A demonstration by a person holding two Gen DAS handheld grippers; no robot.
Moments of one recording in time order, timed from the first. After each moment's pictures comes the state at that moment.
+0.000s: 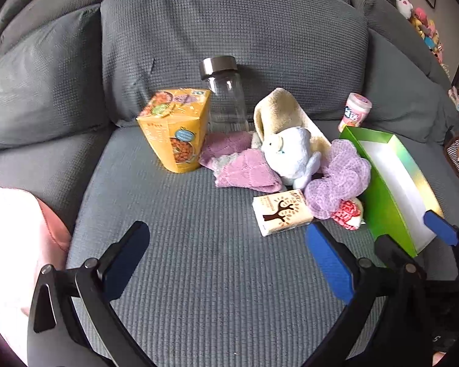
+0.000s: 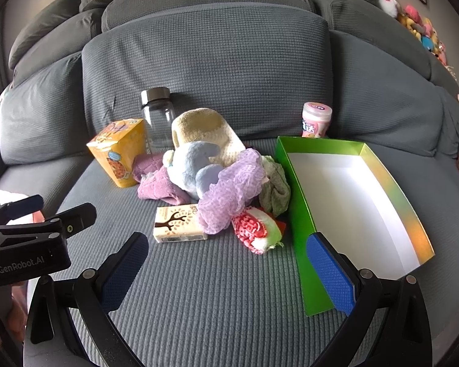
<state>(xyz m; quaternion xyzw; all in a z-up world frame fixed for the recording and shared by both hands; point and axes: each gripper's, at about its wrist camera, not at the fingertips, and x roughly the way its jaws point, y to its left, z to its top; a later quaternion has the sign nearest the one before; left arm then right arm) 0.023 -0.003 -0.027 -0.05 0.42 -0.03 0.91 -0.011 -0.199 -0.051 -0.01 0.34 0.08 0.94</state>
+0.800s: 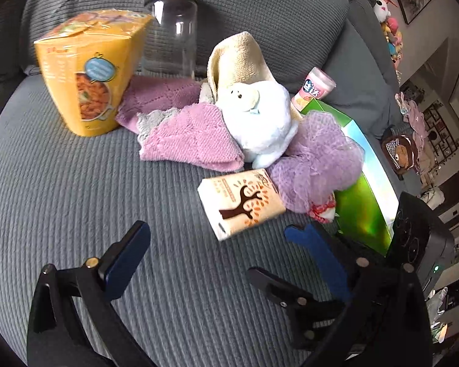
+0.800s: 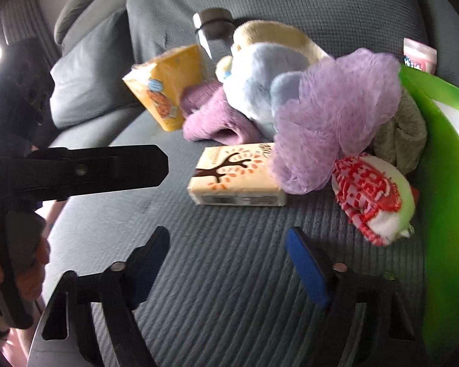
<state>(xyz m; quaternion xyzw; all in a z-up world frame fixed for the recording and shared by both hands) 0.087 0.001 -0.107 -0.16 0.47 -0.21 0.84 0.055 -0.173 -0.157 0.01 0.40 0.26 0.88</state>
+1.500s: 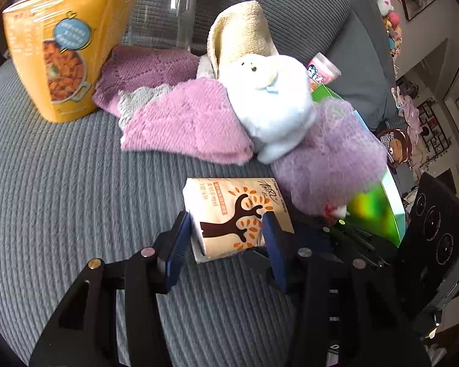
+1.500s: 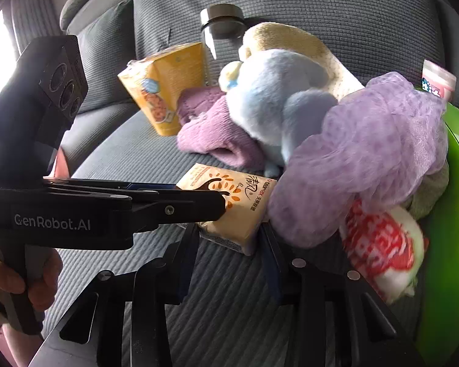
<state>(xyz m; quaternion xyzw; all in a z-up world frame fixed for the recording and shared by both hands) 0.085 0.013 -0.133 -0.17 0.50 -0.24 0.82 0.063 -0.155 -0.151 -0.02 0.39 0.27 0.88</state>
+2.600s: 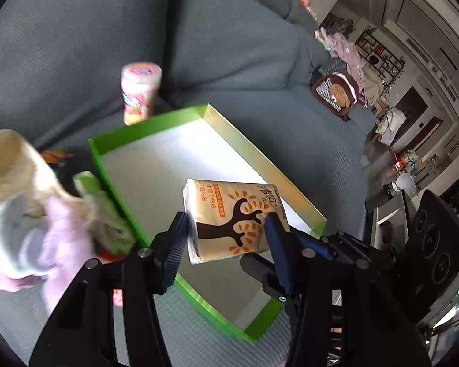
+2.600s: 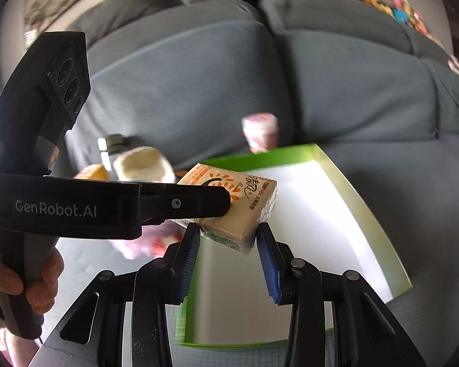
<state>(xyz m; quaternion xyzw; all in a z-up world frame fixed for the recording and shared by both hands) 0.131 -0.240 -0.038 -0.03 0.46 -0.38 0.80 0.026 -0.354 -0.067 0.09 0.29 0.09 0.95</state>
